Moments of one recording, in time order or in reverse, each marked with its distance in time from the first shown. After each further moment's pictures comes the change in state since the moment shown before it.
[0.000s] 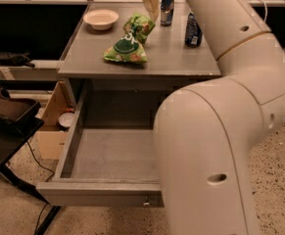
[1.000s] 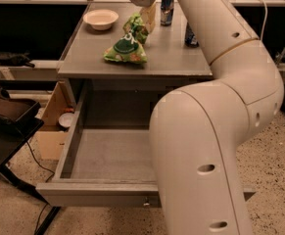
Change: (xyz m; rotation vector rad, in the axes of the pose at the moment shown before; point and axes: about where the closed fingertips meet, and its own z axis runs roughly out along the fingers) arm -0.015 0.016 0.027 -0.020 -0.083 0.020
